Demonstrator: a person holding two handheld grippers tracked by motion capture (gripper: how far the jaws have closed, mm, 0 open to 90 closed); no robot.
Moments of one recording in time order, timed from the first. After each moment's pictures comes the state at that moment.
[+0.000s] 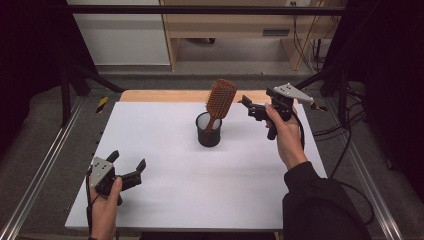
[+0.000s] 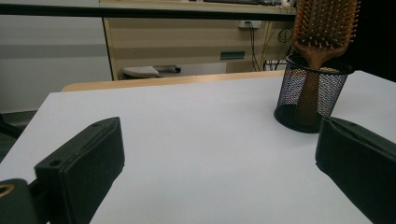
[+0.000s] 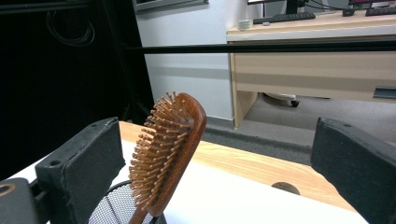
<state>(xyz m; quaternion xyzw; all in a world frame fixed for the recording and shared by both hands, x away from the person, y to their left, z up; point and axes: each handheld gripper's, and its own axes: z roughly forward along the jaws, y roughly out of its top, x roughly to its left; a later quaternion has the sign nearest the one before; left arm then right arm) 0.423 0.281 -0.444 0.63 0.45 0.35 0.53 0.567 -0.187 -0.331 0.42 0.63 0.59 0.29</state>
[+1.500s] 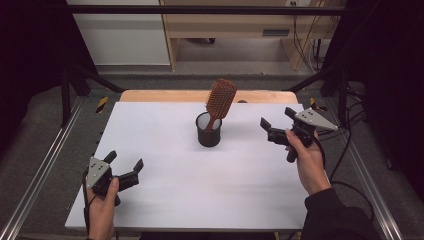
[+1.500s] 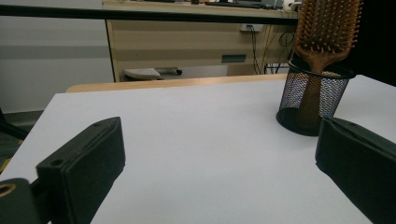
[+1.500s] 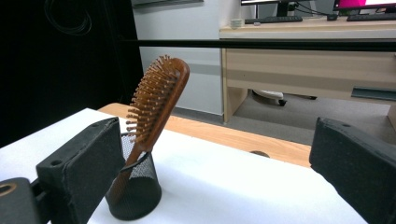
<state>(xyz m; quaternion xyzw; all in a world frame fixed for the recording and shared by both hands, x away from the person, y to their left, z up) 0.421 0.287 -0.442 0.62 0.45 0.35 0.54 0.504 -0.234 -0.355 0.41 0.64 0.58 0.31</state>
